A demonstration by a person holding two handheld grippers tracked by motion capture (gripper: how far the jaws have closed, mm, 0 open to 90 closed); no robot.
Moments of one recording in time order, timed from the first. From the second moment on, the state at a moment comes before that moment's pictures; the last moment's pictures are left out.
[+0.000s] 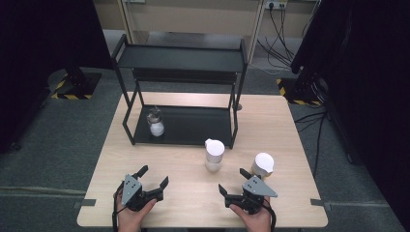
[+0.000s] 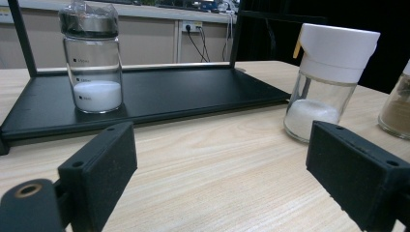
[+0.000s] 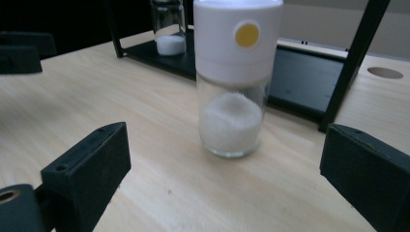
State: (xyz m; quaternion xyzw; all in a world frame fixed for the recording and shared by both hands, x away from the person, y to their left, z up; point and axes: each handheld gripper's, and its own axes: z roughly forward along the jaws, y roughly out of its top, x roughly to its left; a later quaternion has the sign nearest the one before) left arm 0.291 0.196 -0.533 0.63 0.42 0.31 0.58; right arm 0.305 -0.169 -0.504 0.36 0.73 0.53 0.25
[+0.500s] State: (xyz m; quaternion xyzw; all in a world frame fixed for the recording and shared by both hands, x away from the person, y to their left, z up) left arm 0.290 0.196 -0.533 0.63 0.42 0.31 0.58; right arm 0.347 -0.138 -0.493 0.35 0.73 0.53 0.26
